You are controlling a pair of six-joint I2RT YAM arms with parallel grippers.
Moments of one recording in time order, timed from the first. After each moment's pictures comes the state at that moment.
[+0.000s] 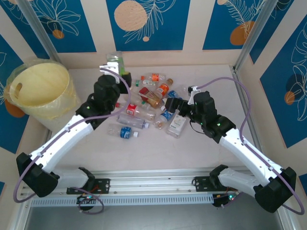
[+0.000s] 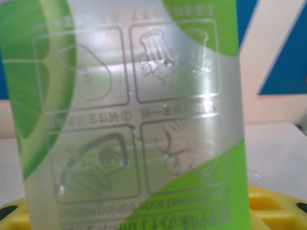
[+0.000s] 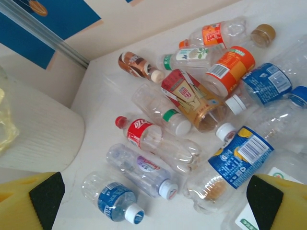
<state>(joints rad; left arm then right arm) -0.60 1.26 1.26 -0.18 -0.50 -0.18 0.56 1.02 0.92 -0.35 -0.02 0.64</state>
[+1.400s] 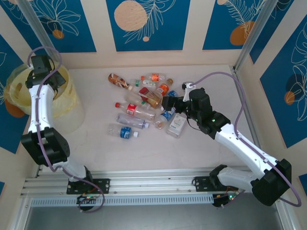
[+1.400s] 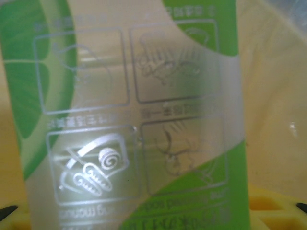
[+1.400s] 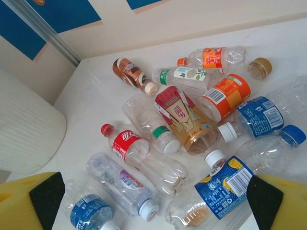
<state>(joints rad) 0.30 1.65 1.67 -0.83 -0.12 -0.40 0.58 1.12 0.97 -0.28 0.02 0.49</state>
